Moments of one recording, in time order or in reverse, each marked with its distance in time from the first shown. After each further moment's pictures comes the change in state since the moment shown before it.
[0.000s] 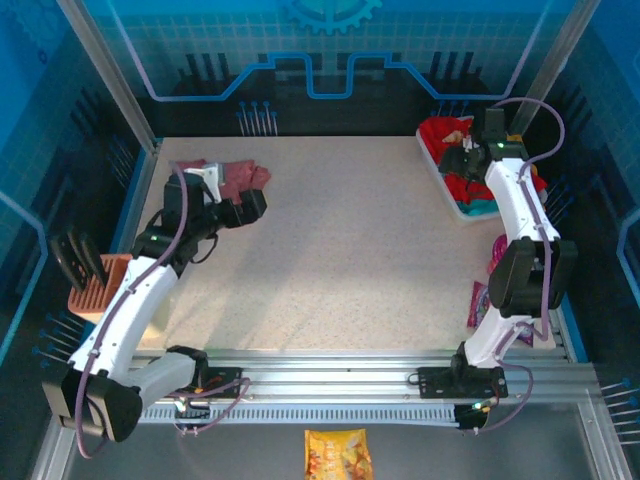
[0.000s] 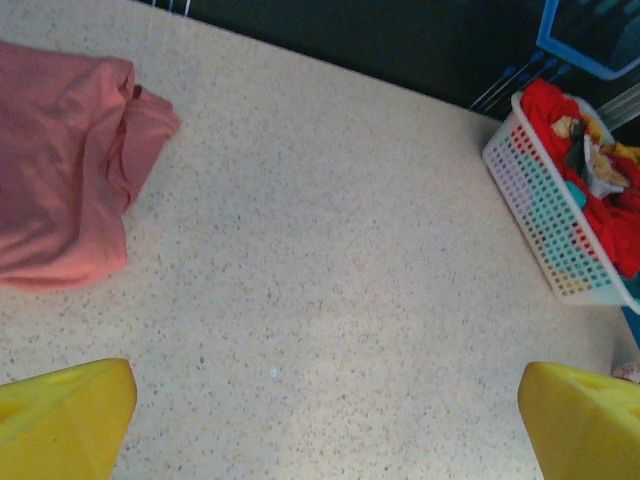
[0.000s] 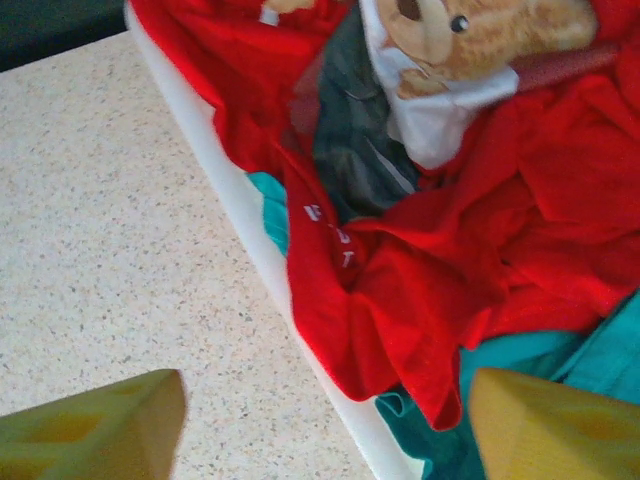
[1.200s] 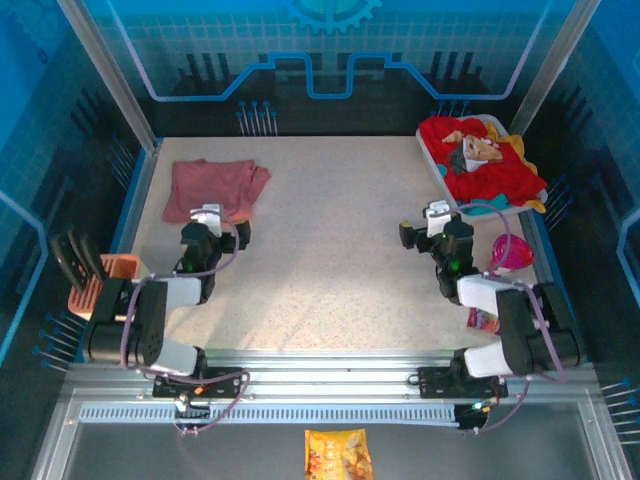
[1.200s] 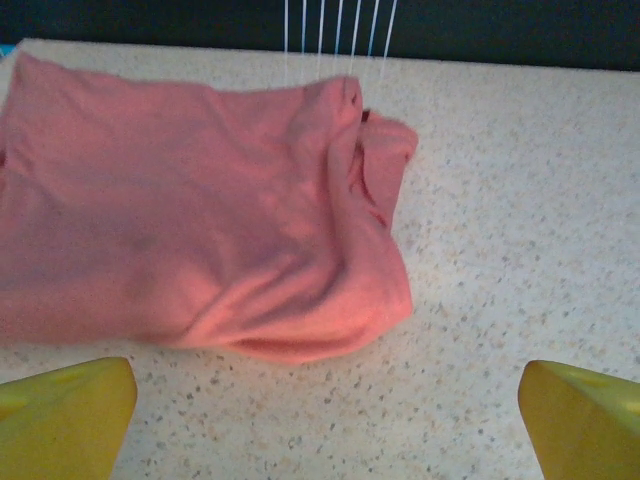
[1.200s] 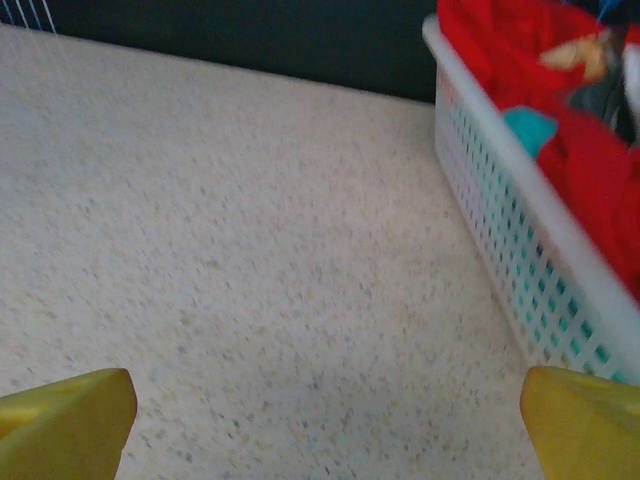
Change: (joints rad) left arm 0.167 0.333 -0.616 1.156 -0.212 0.369; right arm 0.221 -0.421 -1.271 1.468 -0.039 -0.389
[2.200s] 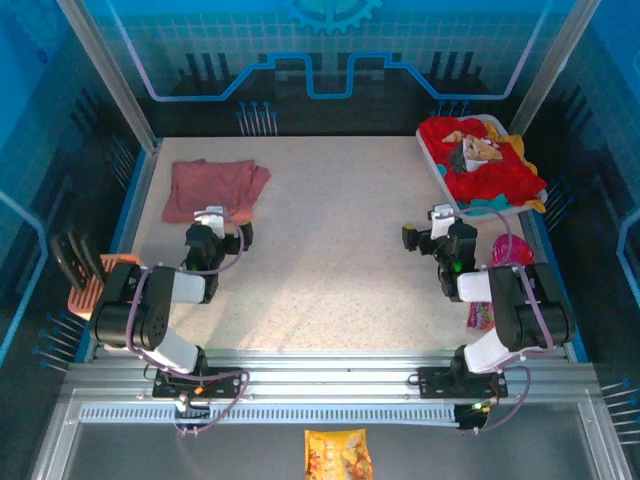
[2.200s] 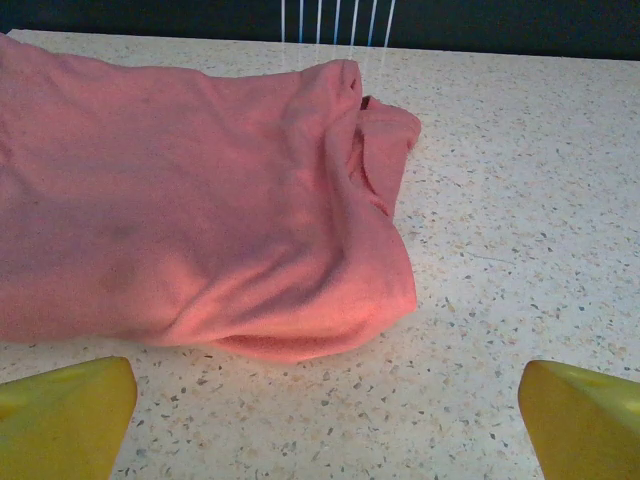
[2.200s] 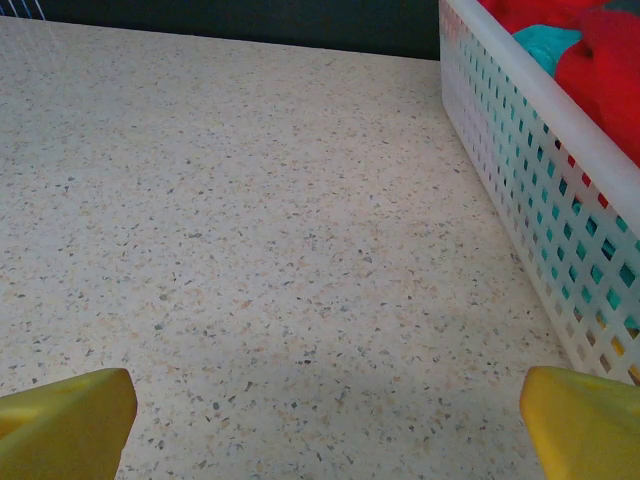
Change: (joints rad) left arm -0.013 0.142 -0.022 0.157 -0.013 0.001; right arm -0.098 0.191 -0.026 0.171 -0.121 0.053
